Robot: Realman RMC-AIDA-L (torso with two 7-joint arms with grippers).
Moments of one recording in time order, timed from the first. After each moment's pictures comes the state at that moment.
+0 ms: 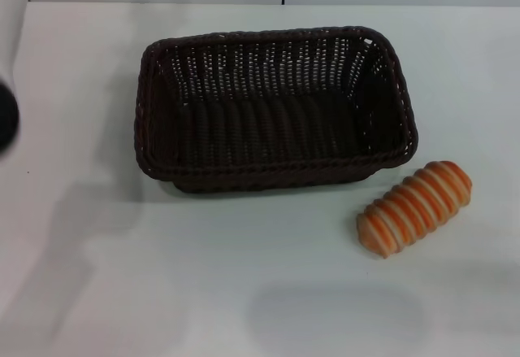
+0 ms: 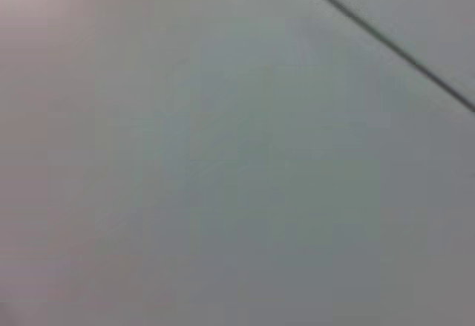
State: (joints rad) left arm -0.41 -2.06 -1.37 -1.25 2.22 0.52 1.37; right arm 0.00 2.09 0.17 0.44 -1.56 -1.99 -0.11
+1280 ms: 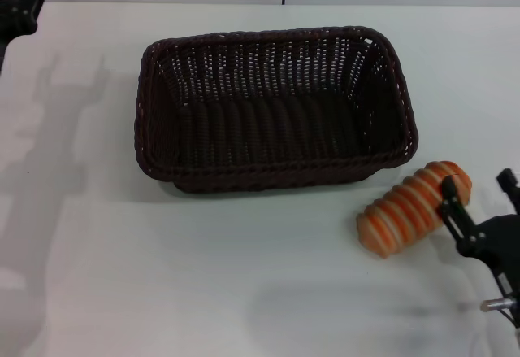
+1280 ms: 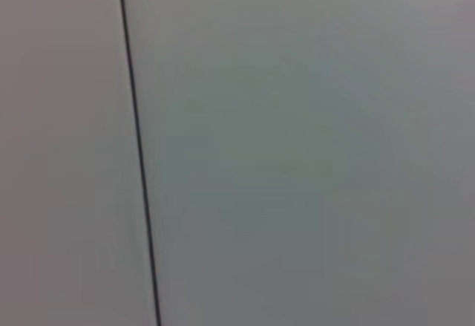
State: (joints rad) left arm -0.26 -2.07 -1.33 -0.64 2.66 0.99 0.19; right arm 0.15 2.09 -0.09 0.49 -1.56 -1.48 -0.11
